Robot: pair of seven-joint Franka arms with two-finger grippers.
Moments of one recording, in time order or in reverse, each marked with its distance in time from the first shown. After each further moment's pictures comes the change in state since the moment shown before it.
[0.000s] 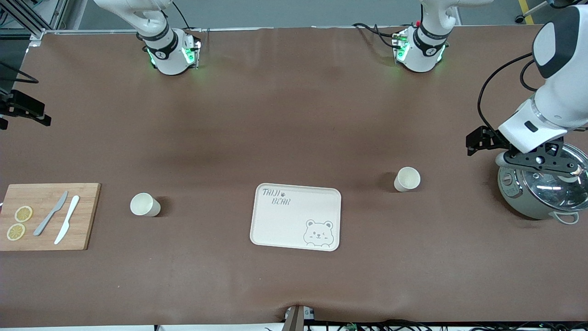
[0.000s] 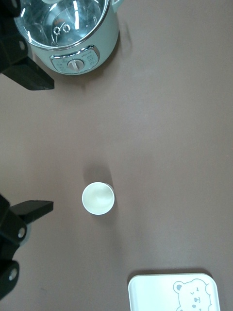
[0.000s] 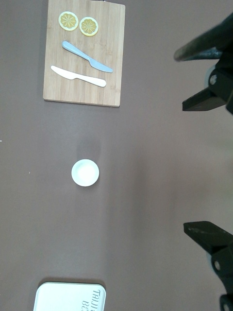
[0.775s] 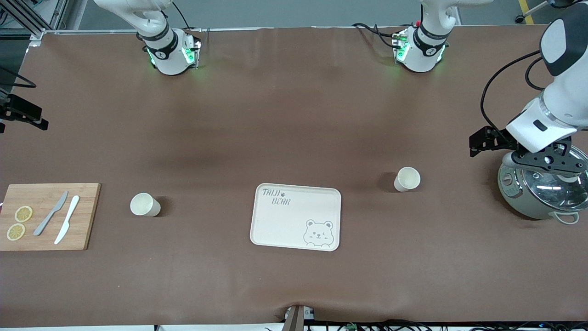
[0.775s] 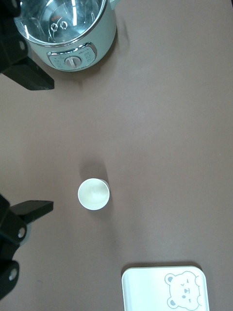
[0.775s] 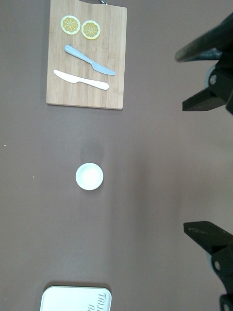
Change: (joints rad) left arm 0.008 0.005 0.005 0.018 -0.030 -0.002 0.000; right arm -0.004 0.009 -0.010 0.000 -0.001 0.018 0.002
